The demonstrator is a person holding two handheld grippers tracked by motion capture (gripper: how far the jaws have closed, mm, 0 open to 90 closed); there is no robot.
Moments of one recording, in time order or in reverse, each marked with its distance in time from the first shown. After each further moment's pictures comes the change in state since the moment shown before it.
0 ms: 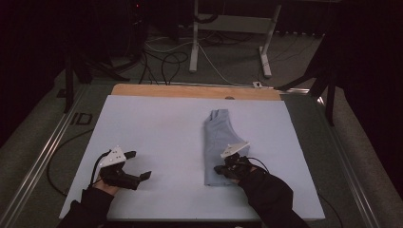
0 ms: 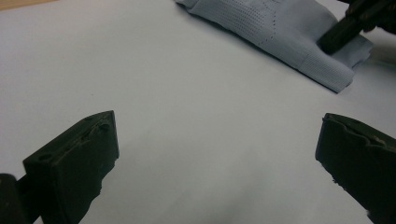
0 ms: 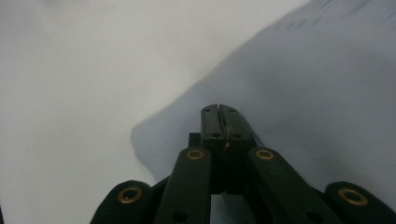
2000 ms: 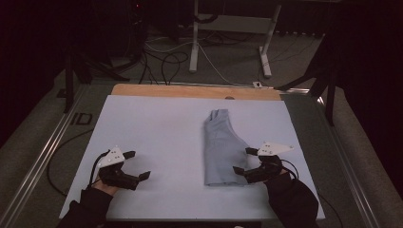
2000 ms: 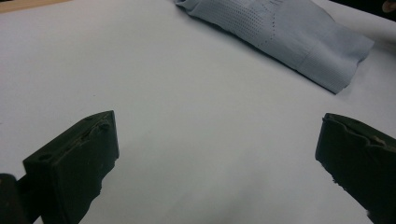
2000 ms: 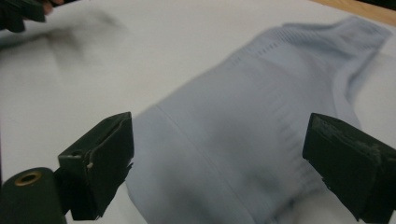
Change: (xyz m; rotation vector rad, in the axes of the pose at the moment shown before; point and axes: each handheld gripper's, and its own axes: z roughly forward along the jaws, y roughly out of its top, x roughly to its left) left arm 0.002 -0.001 -0.003 -0.008 0.001 0.002; right arm -0.033 -0.045 -0.071 -0.364 -0.086 0.015
